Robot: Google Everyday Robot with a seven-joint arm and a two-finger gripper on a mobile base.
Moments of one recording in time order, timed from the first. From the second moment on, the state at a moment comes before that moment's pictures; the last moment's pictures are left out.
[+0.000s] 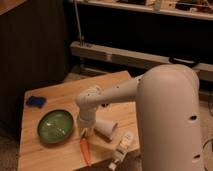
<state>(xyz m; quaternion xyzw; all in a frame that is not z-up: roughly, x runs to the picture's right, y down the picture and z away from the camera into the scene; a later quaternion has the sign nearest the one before) -0.121 0.229 0.781 -0.40 0.19 0.59 0.67</state>
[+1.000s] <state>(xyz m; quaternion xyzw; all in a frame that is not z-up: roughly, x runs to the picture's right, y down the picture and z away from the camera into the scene) -0.129 0.278 0.728 -0.42 0.19 0.58 0.67</state>
